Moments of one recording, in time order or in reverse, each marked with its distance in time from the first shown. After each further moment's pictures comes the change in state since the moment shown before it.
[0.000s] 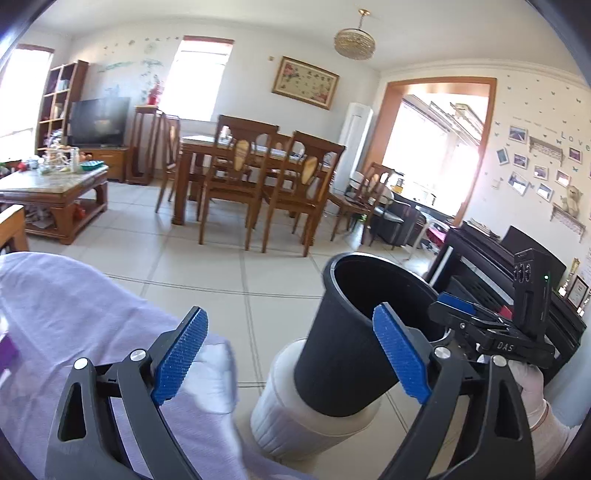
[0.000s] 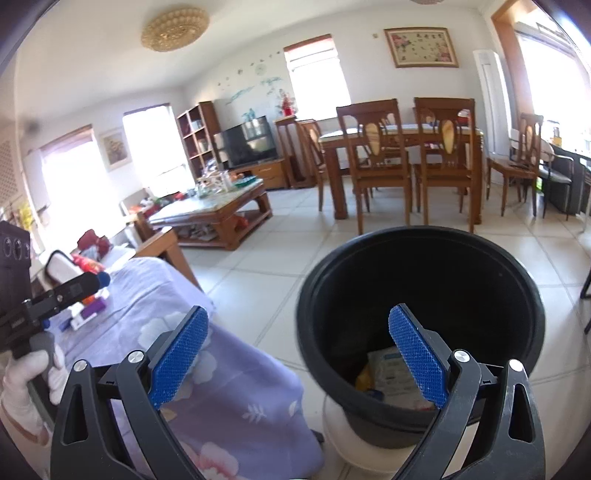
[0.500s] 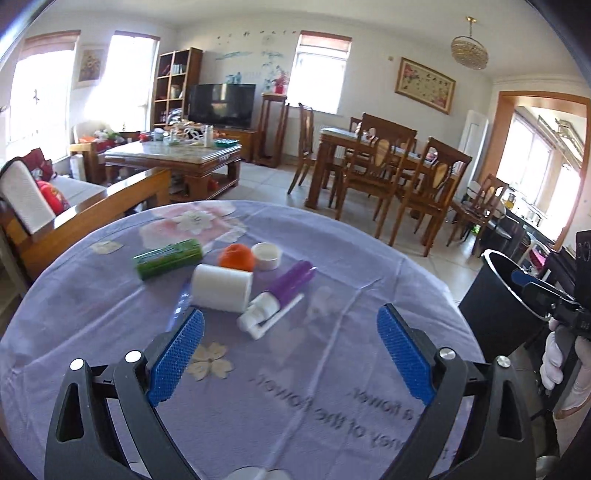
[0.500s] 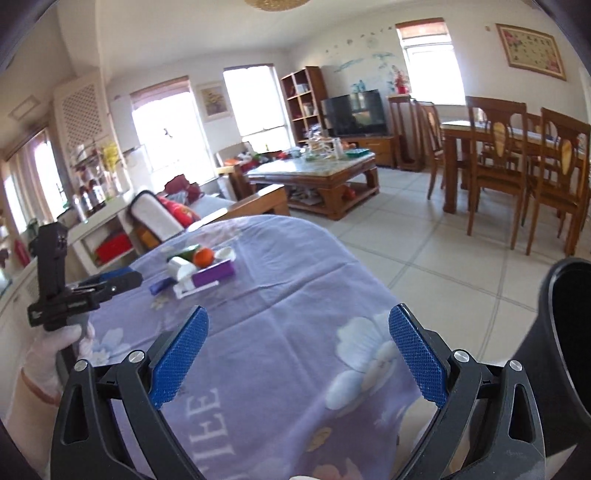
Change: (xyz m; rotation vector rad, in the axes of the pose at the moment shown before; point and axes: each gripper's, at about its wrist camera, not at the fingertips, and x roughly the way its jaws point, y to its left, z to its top) left arm -0.138 0.180 -0.036 -0.157 0.060 0.446; right arm 0.061 0.222 0.002 -0.211 0.129 0.350
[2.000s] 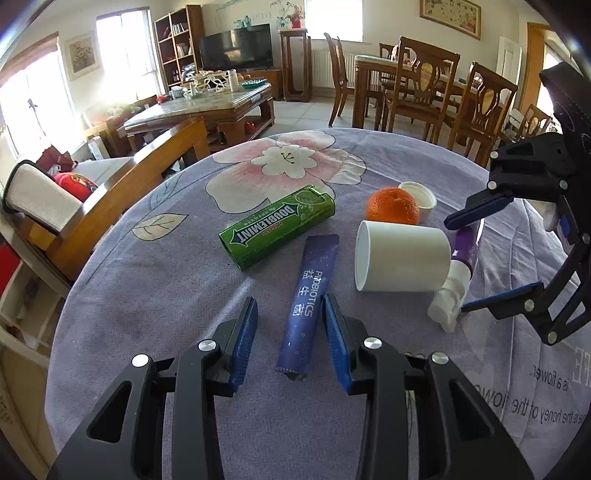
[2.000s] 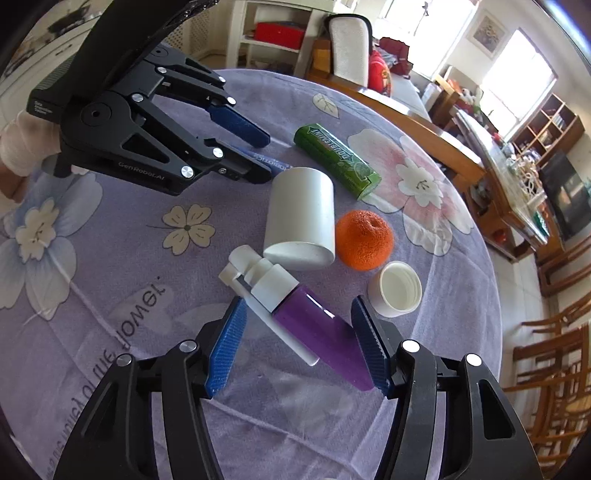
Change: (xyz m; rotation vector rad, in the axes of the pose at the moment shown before) left arm 0.060 0.095 0.007 0.126 0.274 0.155; right arm 0.263 0.168 0.043 -0.991 0.537 0.333
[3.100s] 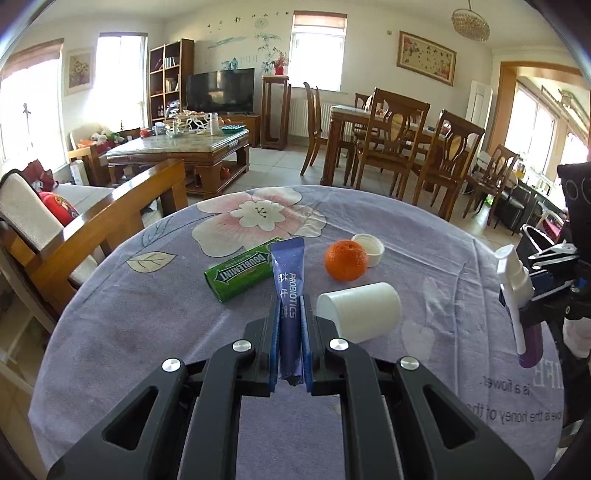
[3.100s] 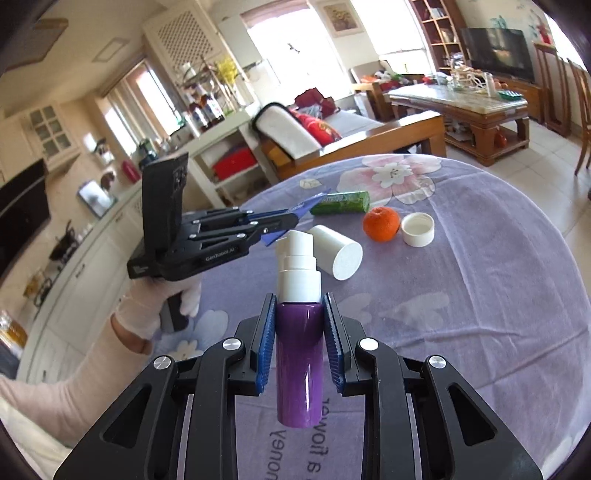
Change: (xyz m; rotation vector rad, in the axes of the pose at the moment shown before) left arm -0.040 0.004 -0.002 -0.025 -0.219 -0.146; right arm -0.104 0.024 -0.082 0.722 -0.444 0.266
